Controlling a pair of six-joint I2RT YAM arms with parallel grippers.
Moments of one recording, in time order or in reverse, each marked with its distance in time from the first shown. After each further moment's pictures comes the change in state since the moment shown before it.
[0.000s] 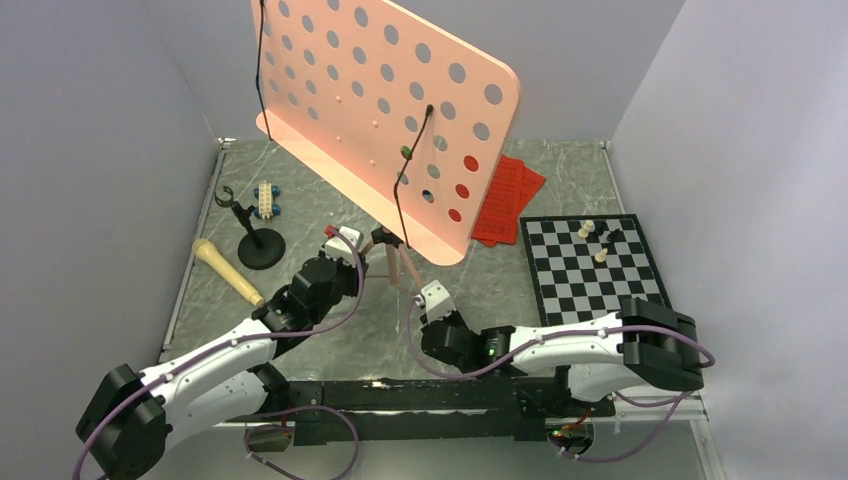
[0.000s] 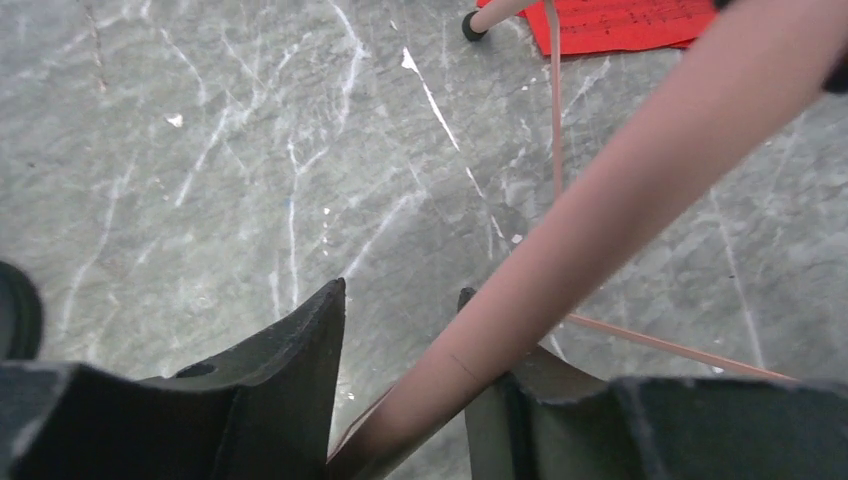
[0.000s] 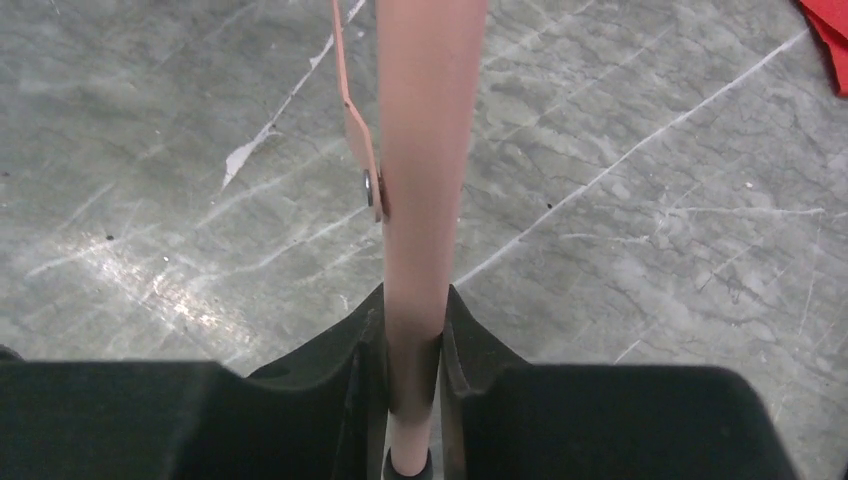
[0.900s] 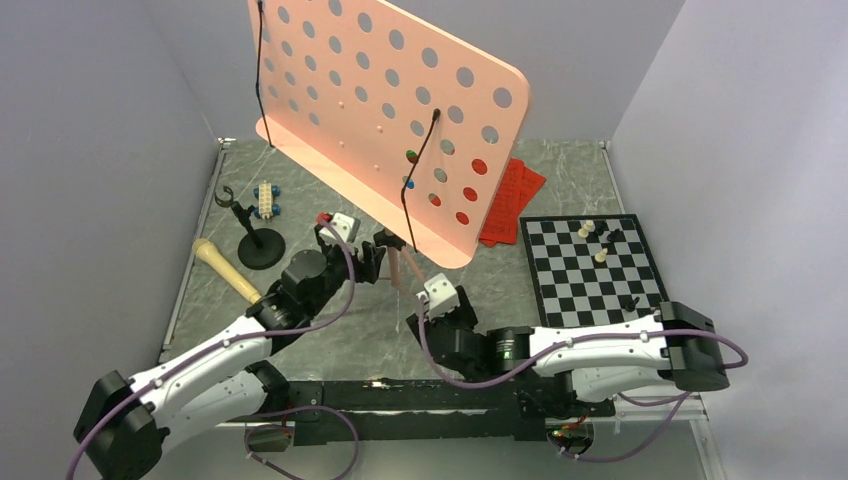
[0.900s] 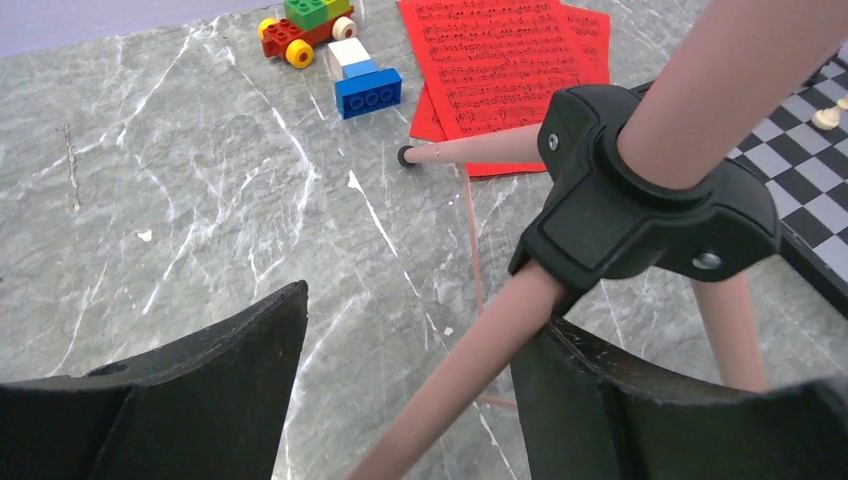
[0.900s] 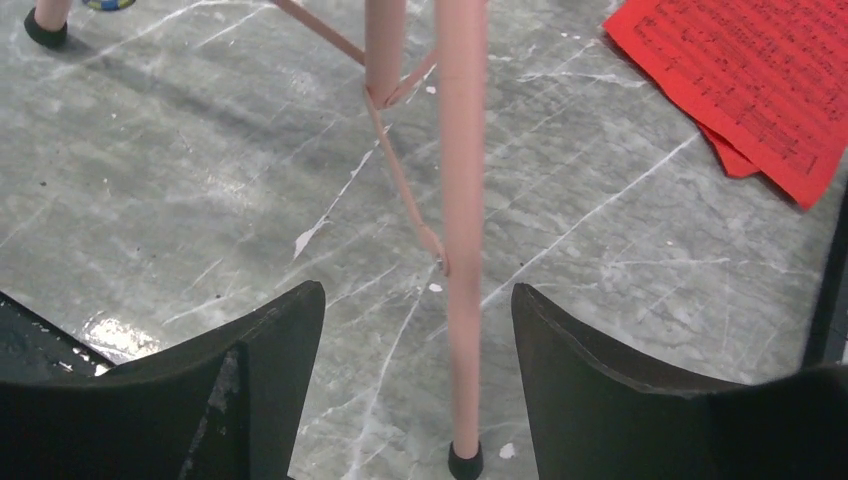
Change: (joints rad) left arm -0.003 0.002 0.083 0.111 0.074 0.054; right arm 0.114 -0.104 0.137 -0.120 0.204 0.005
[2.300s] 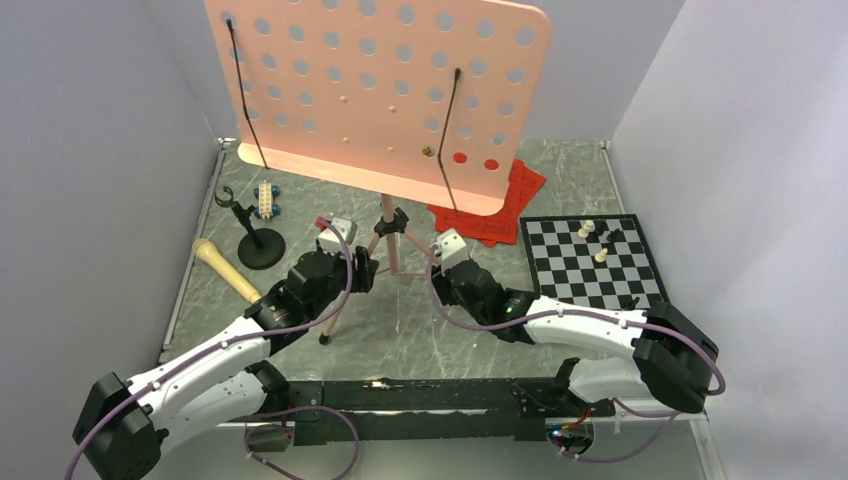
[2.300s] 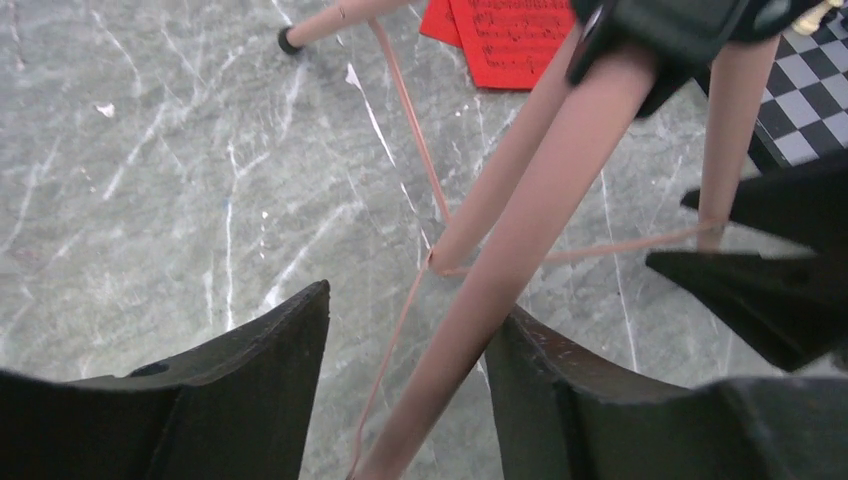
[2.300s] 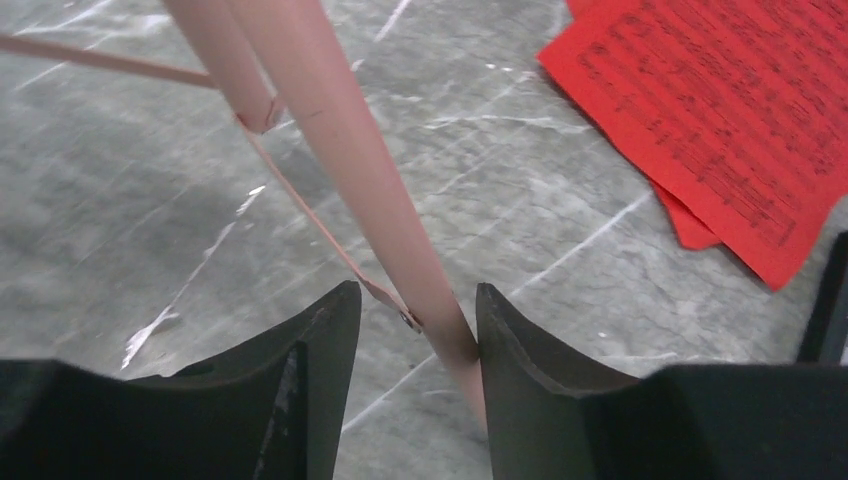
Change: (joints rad) left arm -0.009 -0.047 -0.006 -0.222 -0.014 -0.174; right arm -0.517 0.048 -0.092 0.316 -0.457 -0.323
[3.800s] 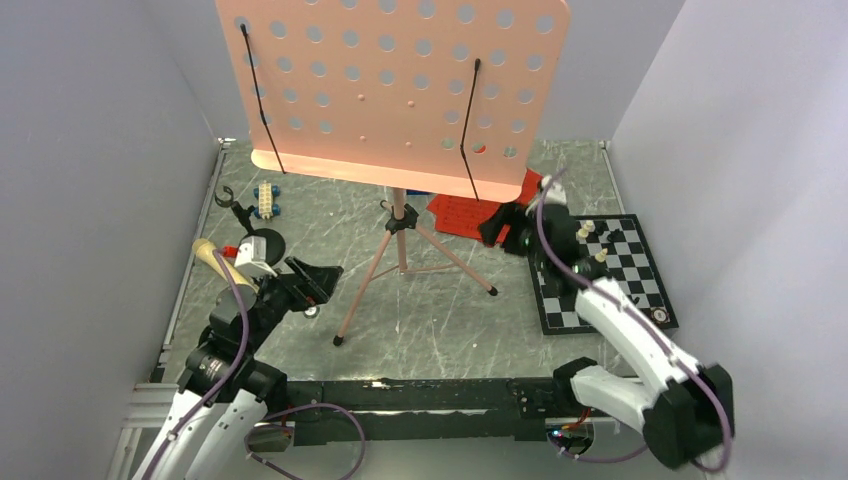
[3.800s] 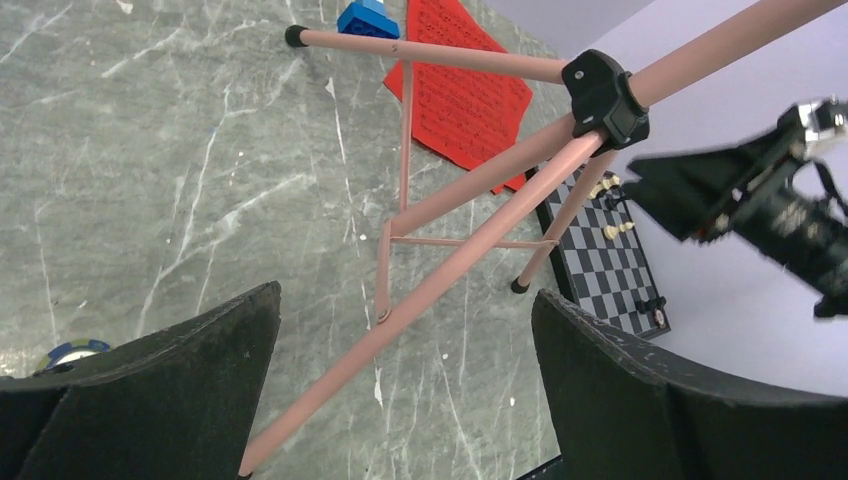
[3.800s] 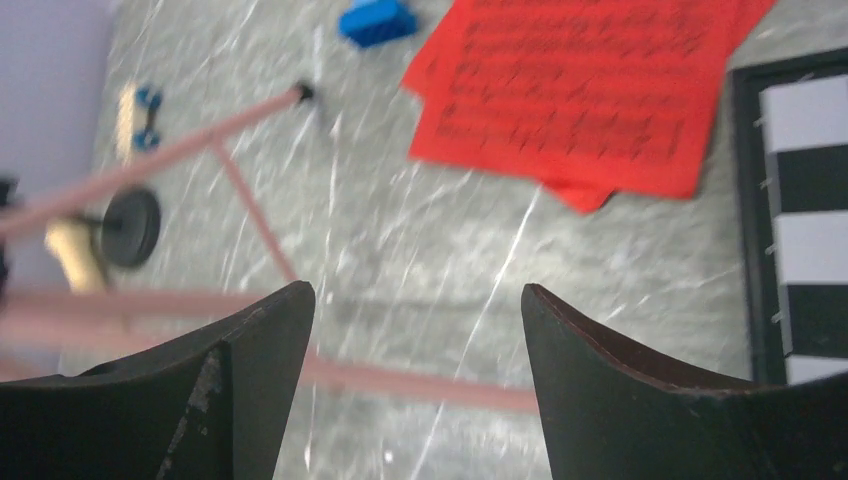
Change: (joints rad) left arm 0.321 -0.606 -0.008 -0.456 0.250 -0.441; right arm -0.627 -0.138 0.243 -0.338 -0.395 0.492
